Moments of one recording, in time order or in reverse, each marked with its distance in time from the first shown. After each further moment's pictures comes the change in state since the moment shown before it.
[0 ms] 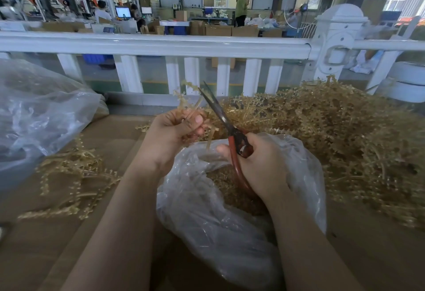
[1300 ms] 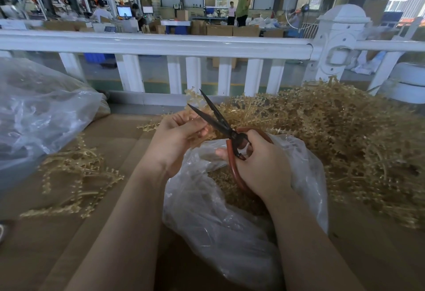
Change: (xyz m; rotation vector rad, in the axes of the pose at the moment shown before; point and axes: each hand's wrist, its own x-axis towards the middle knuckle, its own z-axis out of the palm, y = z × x) left_hand -0.003 0.000 0.009 -0.085 0.001 -0.037; right_hand 0.001 0.000 -0.001 -0.236 0.015 -0.099
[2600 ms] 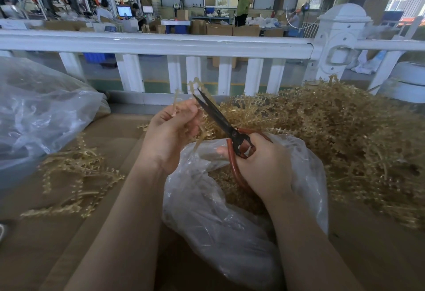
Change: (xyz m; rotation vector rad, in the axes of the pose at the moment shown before) left_hand -0.002 0.005 -0.002 -0.156 0.116 -0.011; right_hand -0.002 0.001 0.003 -0.001 0.094 0.017
